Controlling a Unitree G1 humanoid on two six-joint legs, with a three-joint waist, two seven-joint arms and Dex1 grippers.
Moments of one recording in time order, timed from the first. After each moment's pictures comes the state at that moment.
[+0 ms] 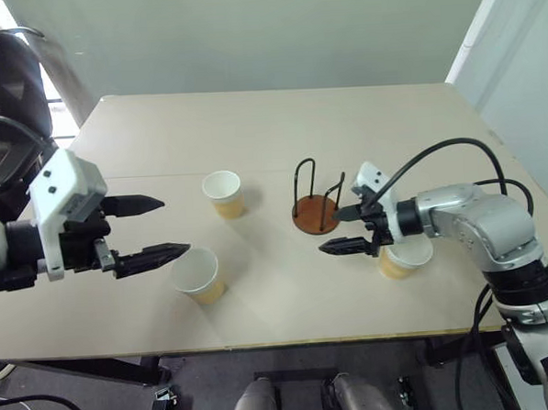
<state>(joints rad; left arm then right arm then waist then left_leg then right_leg) -0.13 1.20 0.61 -0.51 -0.79 0.95 -1.03 -0.72 -0.63 0.22 -0.22 0.41 1.12 0.92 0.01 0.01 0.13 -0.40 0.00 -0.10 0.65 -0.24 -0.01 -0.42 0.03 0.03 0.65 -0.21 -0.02</state>
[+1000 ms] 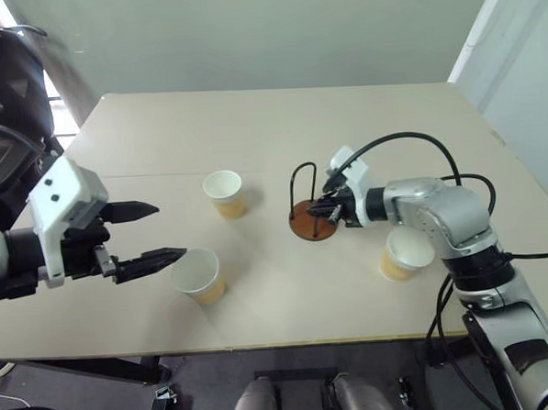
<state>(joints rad) -0.08 1.20 0.64 -0.54 -0.78 0.96 -0.99 -0.82 -0.48 0.24 -0.10 0.34 1.04 0.74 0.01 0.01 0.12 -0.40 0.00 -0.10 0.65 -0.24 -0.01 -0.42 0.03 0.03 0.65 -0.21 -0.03</state>
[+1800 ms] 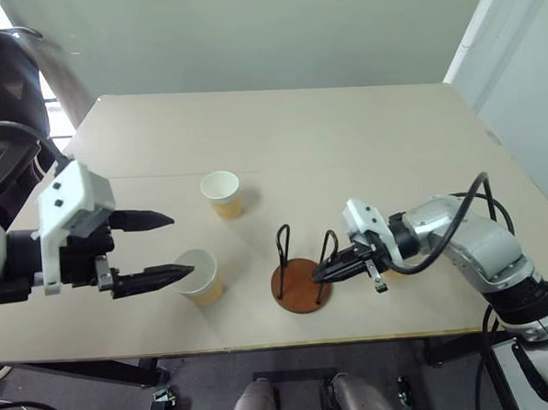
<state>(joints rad) -0.07 1.25 0.63 -0.55 -0.85 0.97 -1.11 -0.64 -0.70 0.36 -0.27 0.43 0.67 1.32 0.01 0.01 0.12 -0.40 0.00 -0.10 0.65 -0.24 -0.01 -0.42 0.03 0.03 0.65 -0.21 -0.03</state>
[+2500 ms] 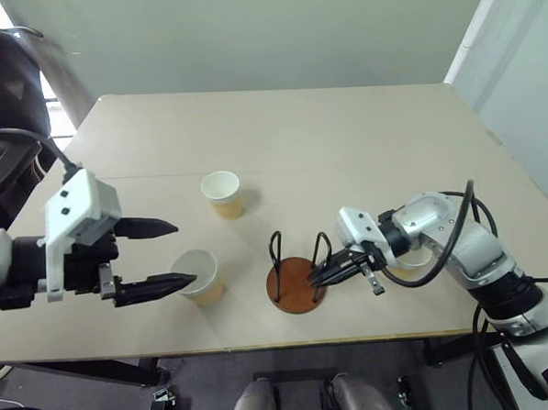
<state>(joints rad) -0.06 1.25 0.63 -0.58 -0.87 0.97 -1.13 -0.67 -0.66 0.41 -0.17 0.34 0.48 1.41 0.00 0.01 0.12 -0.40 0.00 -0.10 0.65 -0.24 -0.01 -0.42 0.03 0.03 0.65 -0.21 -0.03</state>
